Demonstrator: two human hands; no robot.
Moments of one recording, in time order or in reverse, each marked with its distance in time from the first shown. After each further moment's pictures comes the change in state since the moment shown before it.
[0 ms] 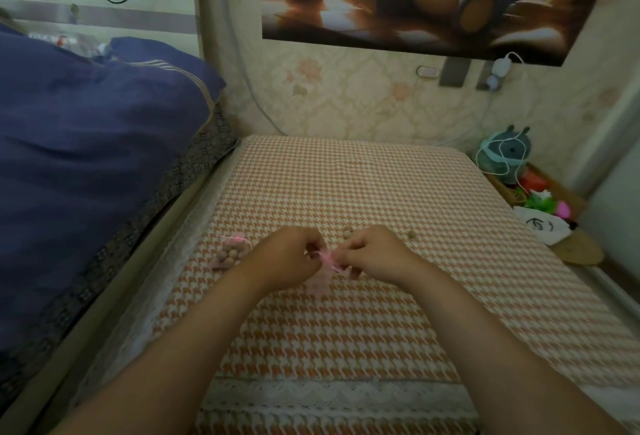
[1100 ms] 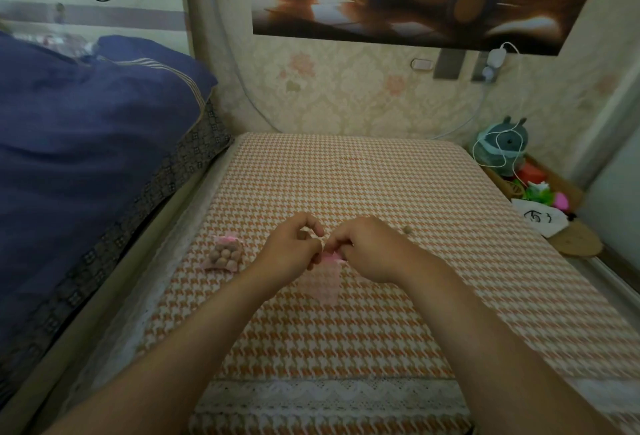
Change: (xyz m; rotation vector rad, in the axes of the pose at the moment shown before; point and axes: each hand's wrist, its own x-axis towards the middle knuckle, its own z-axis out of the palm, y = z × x) left_hand -0.002 0.035 0.005 -0.719 0.110 -0.351; right_hand 0.000 -0.009 -0.009 -0.456 -0.047 -0.203
